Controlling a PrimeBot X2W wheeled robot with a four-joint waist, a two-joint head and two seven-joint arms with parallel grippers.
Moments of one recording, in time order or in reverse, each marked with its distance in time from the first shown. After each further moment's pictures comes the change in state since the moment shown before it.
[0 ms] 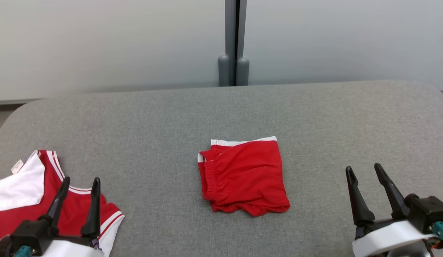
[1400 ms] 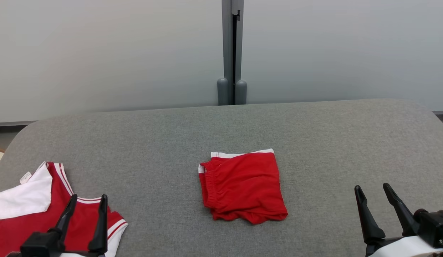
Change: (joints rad) left arm 0.128 0.005 -0.032 -0.125 -0.006 0.082 0.103; right arm 0.130 -0.007 -0.039 -0.100 0.018 0.000 0.107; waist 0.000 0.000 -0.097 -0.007
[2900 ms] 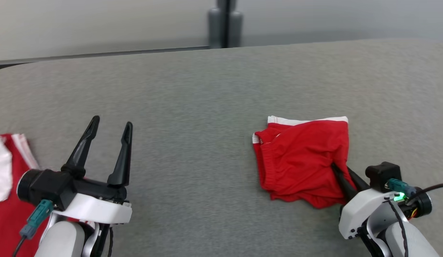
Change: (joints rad) left arm -0.319 -0.005 -0.107 0.028 0.018 -0.076 -0.095; right arm -0.378 -0.100 0.223 0.462 -0.007 0.001 0.034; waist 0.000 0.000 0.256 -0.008
